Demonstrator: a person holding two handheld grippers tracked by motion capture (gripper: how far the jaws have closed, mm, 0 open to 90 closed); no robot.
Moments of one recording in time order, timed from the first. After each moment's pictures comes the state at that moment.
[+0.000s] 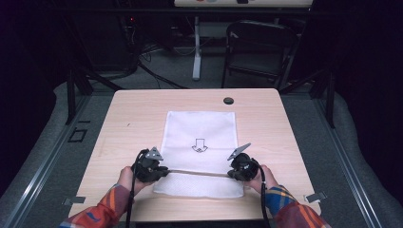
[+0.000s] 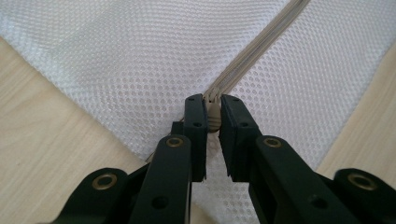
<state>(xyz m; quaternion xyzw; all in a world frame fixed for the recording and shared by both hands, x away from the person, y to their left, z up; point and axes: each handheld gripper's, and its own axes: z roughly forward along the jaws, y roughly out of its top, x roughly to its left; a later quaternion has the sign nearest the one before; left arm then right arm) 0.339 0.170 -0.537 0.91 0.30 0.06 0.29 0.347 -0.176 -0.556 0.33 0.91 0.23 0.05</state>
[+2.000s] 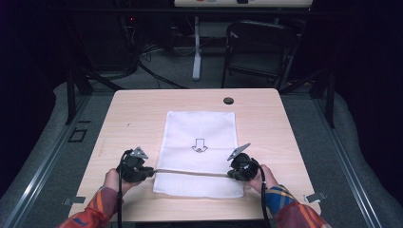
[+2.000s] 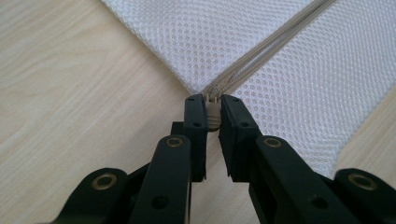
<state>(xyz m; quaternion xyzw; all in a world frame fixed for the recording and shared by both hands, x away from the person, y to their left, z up) 0.339 0.210 -0.540 0.89 0.36 0.05 0.27 0.347 -0.175 -0.556 0.33 0.91 0.24 0.06</state>
